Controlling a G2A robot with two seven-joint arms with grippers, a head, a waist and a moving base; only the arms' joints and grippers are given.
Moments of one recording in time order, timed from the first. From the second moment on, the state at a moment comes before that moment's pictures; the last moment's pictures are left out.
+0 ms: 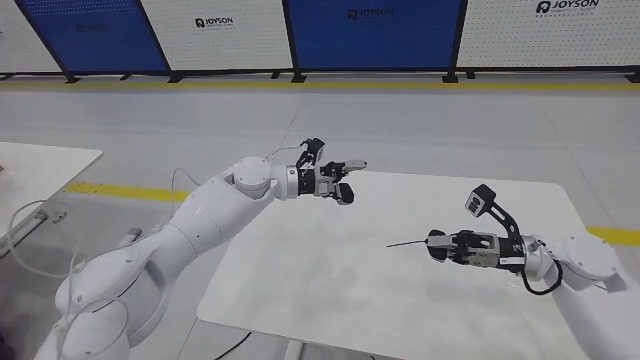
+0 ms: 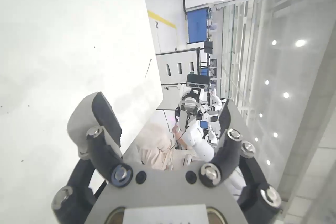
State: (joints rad) left arm 0.44 -0.98 -0.35 -0.95 -0.98 -0.19 -0.85; right arm -0.93 -1.02 1.02 -1.28 0.66 -0.07 1.29
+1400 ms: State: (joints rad) left arm 0.57 -1.13 -0.51 -0.57 -1.13 -0.18 0.21; right arm -0.93 -1.02 1.02 -1.28 0.66 -0.07 1.29
